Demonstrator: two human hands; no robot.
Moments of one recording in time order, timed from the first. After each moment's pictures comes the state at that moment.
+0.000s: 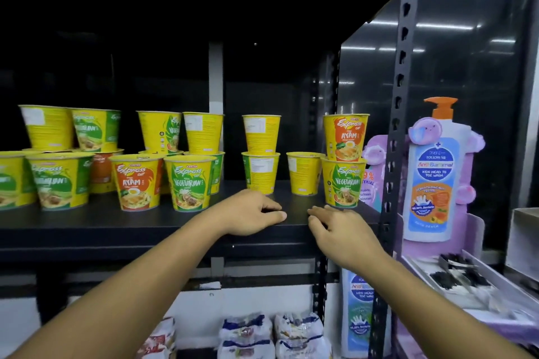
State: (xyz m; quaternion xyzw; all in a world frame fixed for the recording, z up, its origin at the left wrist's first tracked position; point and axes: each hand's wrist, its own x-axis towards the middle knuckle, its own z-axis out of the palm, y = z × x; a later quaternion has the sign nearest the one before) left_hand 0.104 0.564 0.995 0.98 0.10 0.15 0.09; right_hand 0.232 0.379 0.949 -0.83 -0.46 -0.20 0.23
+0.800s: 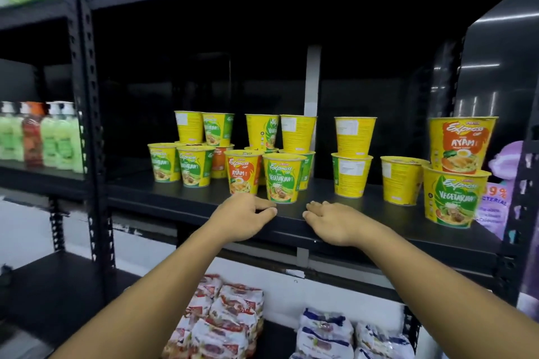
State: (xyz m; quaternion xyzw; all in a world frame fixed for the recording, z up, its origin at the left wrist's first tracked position) left_hand -0.043 0.602 0.973 0.89 0.36 0.26 0.09; right_hand 0.160 0.493 0.991 -0.75 -0.65 0.00 0.07
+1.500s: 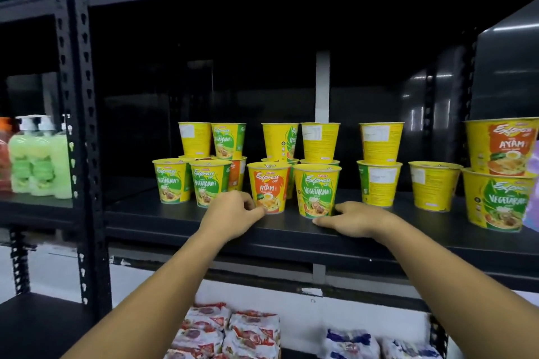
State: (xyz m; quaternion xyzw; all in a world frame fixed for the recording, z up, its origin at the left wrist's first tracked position) left_hand -0.099 0.697 0.988 0.84 0.42 0.32 0.06; right_hand 0.125 0.551 1.007 -0.82 -0.53 0.08 0.18
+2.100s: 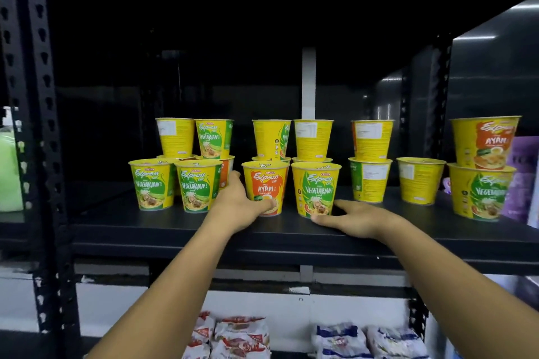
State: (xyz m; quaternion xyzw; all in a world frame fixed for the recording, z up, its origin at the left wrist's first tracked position) left_hand -0.091 0.706 1.004 0.82 0.36 0.36 0.27; right_hand 0.118 0.557 1.001 -0.84 -0.48 0.10 0.25
